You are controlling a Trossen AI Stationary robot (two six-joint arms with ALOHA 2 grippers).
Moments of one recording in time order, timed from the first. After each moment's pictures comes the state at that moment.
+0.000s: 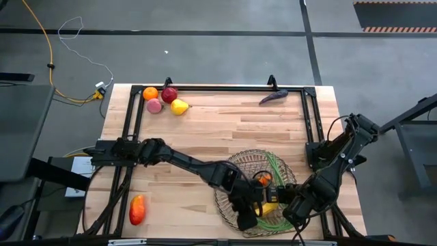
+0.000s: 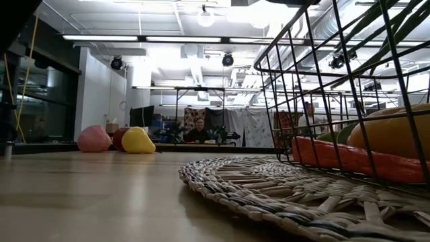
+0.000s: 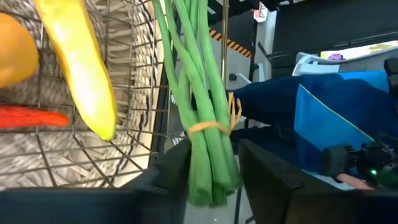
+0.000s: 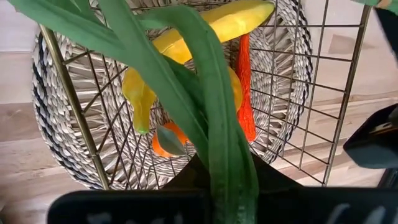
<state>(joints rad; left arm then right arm) -0.24 2.40 2.35 -0.76 0.41 -0.81 0.84 1.57 1.42 -1.20 0.29 -0.81</state>
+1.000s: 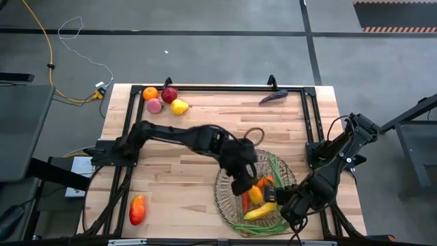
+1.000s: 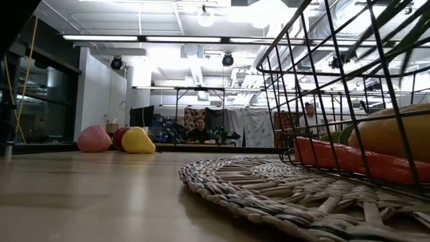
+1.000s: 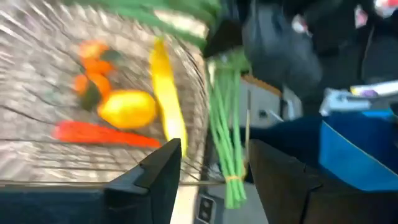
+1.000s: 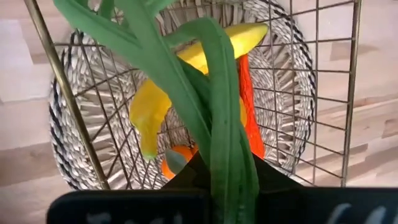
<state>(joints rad) -0.10 2.17 2.35 -1.00 0.28 -0.66 0.82 1.57 1.42 -1.14 0.19 -0.71</state>
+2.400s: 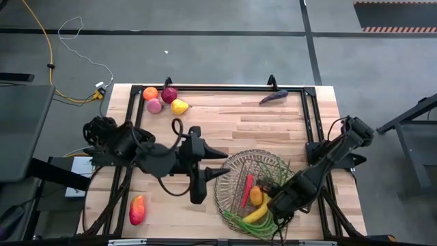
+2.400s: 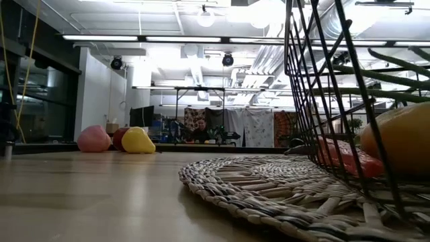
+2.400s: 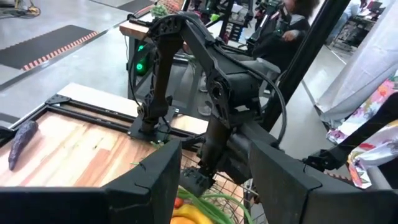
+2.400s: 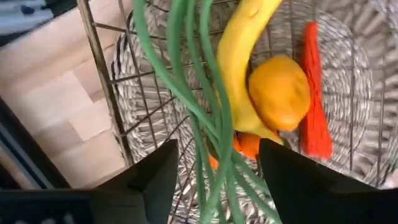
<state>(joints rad) -0.41 1.82 2.35 -0.87 -0.58 -0.43 0.72 1.64 1.43 -1.22 -0.01 -0.40</state>
